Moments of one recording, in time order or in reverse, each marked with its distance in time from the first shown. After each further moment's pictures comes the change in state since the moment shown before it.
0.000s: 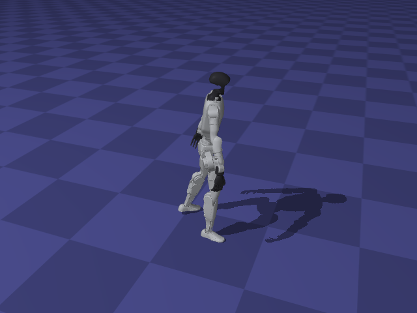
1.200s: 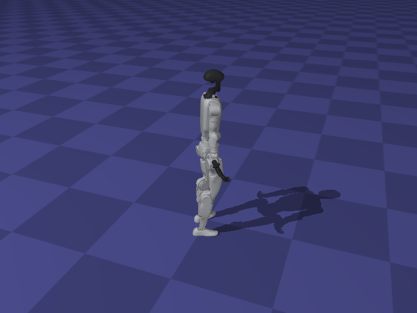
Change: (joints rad) left arm -0.148 -0.106 0.497 -0.140 -1.241 -0.033 -0.556; right arm 0.241 0.462 -0.707 -0.004 1.752 -0.319 0.213; waist 0.017 -0.091 -0.064; left_leg -0.099 -0.146 -0.041 -0.149 -0.035 0.127; right_leg 0.145 0.221 0.274 -0.046 -0.112 -0.080
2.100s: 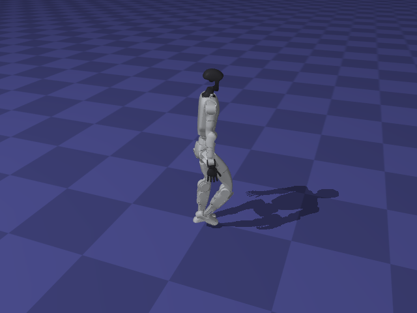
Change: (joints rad) left arm -0.051 0.077 -0.562 -0.027 2.020 0.266 0.700; right arm -0.072 -0.108 0.331 0.087 -1.468 0.082 -0.420; waist 0.012 0.163 0.031; left_leg -0.156 0.121 -0.138 0.153 -0.071 0.003; right_leg -0.613 0.048 -0.110 0.941 0.143 0.340
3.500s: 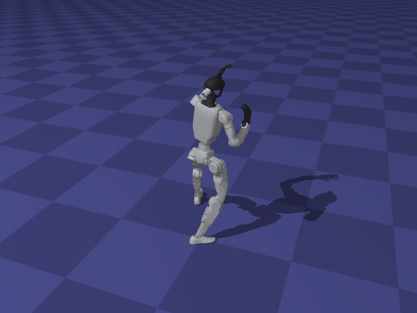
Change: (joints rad) left arm -0.979 0.435 -0.157 -1.371 -1.033 -0.706 -0.133; right arm 0.005 -0.428 0.423 -1.819 0.450 -0.429 0.016; waist 0.204 0.041 -0.078; left_leg -0.412 0.359 0.343 0.102 0.416 -0.076; right_leg 0.605 -0.180 -0.196 -0.476 -0.476 -0.255
